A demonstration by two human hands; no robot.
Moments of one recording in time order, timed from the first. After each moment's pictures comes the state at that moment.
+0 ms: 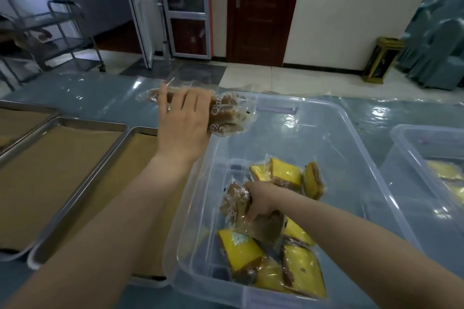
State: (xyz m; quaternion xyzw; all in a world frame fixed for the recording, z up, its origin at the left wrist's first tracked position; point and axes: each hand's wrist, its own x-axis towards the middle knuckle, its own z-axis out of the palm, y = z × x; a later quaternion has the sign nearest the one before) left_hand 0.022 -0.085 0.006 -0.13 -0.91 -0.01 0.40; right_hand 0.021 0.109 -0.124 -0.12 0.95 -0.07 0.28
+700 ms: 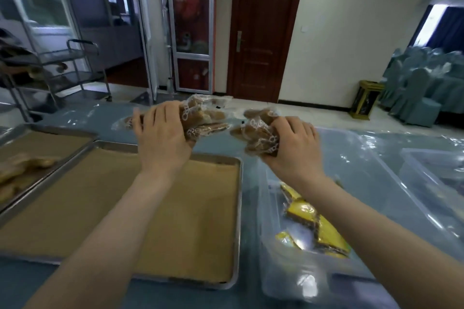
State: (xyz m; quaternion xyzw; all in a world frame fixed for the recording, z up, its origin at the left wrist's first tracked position) left_hand 0.087 -0.251 0.043 -0.03 -0.88 -0.16 0.44; right_hand 0.101 -0.012 0.042 -0.10 0.92 -0.10 -0.37
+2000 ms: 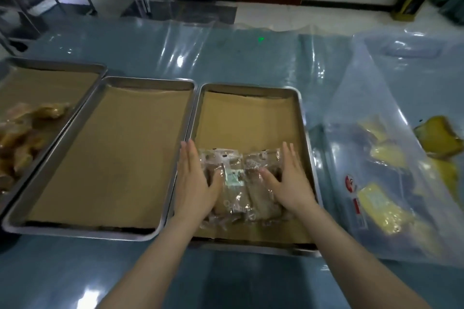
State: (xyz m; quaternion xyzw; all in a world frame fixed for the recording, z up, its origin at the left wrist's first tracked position) left_hand 0.057 -0.376 -0.180 0.03 -0.93 -0.37 0.02; right_hand 0.056 -0.167 -0.188 0.09 0.93 -0.36 0.06
